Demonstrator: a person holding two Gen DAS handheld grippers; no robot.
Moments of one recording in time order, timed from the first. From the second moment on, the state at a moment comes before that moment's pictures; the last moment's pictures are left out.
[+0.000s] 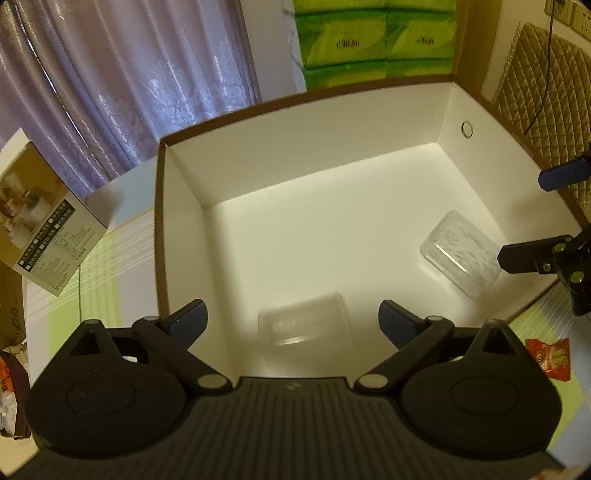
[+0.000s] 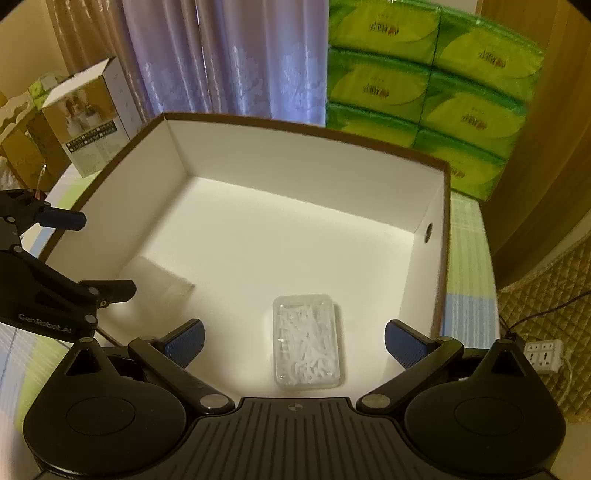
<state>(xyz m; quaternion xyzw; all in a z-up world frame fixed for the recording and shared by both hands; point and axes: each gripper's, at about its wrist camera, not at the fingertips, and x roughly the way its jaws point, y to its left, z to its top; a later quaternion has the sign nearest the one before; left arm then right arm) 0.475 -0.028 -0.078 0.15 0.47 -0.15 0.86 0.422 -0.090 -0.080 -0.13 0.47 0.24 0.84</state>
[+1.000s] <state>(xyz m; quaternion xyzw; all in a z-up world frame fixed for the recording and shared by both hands) 0.354 -0.025 0.004 0.10 0.42 -0.10 0.90 0.331 -0.144 -0.006 -0.09 0.41 0.27 0.86</state>
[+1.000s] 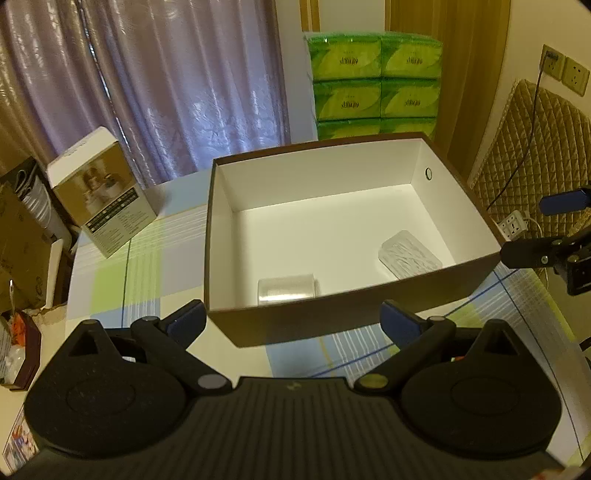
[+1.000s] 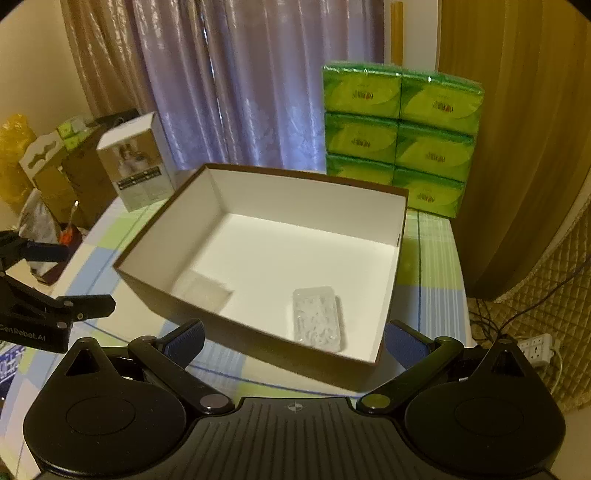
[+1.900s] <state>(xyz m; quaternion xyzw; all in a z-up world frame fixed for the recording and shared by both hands) 0.188 -0.003 0.015 0.05 0.39 -0.01 0.92 0.211 -0.228 -0.015 -0.05 0.38 0.30 0.87</state>
